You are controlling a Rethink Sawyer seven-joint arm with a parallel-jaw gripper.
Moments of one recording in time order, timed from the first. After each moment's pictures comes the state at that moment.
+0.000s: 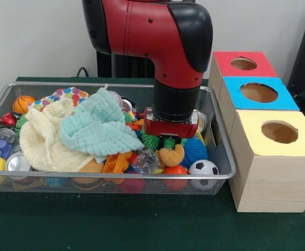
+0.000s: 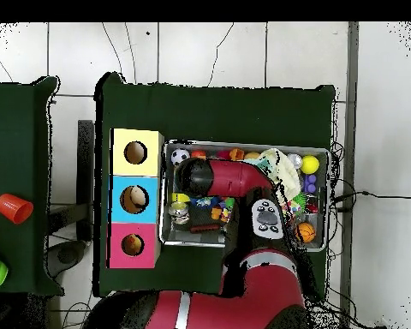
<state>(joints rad) -0.18 -0.37 -0.02 1.43 -0.11 0.46 1.71</state>
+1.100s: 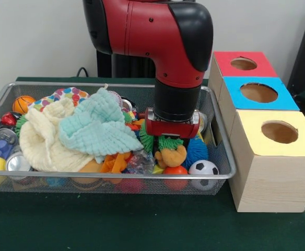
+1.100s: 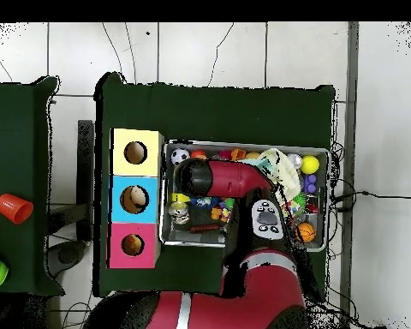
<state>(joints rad) -0.18 -0.37 -0.01 1.44 -0.11 0.44 1.71</state>
